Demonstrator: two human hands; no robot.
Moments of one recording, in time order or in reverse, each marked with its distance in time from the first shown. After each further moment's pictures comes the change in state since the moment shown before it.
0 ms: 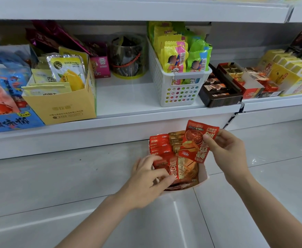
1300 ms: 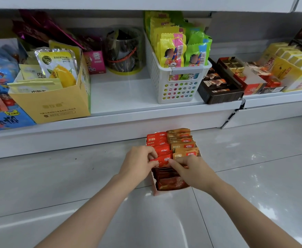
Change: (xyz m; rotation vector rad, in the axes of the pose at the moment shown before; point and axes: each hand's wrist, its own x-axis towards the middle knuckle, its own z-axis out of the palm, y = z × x) left_hand 0.050 -0.010 -0.011 0.030 0.233 -0.186; right_hand -0.022 0.034 0.036 -0.718 -0.617 0.027
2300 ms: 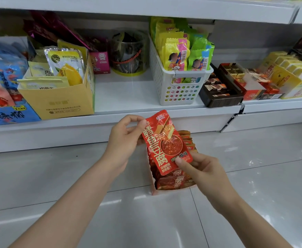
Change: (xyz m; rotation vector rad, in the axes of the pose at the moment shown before) left_hand -0.007 0.032 -0.061 -1.041 0.248 -0.144; right_hand -0.051 -0.036 -0.021 0.892 0.091 0.005
